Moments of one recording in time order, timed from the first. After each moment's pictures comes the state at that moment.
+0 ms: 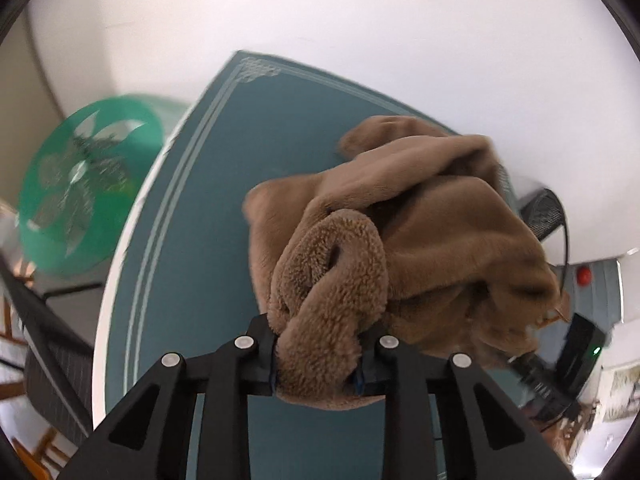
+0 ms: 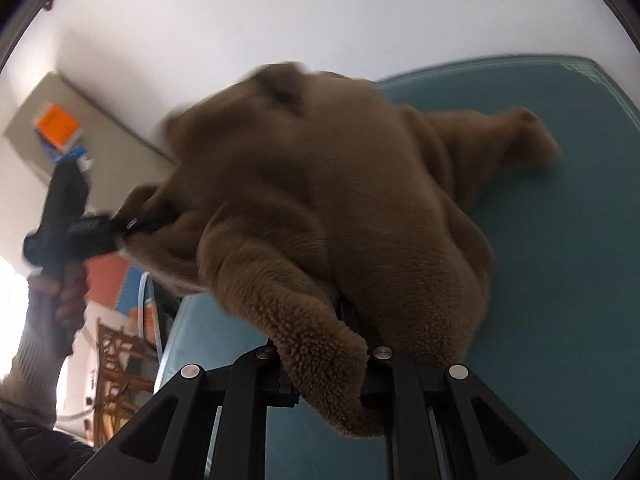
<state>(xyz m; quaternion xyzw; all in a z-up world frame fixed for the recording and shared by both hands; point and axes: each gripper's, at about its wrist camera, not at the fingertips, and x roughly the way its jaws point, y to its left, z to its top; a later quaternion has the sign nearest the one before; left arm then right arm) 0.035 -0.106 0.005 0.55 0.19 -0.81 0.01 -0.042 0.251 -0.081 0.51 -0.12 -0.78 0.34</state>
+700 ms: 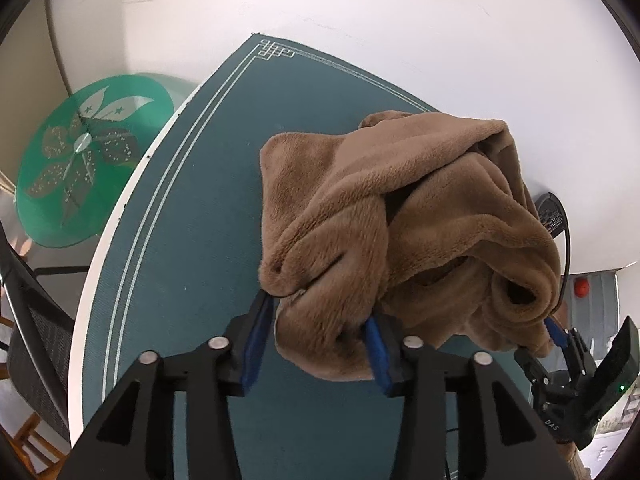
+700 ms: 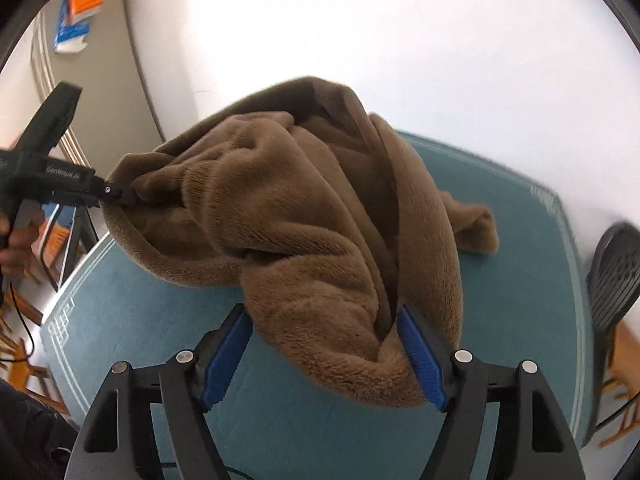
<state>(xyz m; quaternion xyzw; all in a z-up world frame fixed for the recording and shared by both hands) 0.063 -0.105 -0.021 0.53 0.22 -0.82 0.03 0.032 0.233 -0.028 0.40 0.15 -0.85 0.30</state>
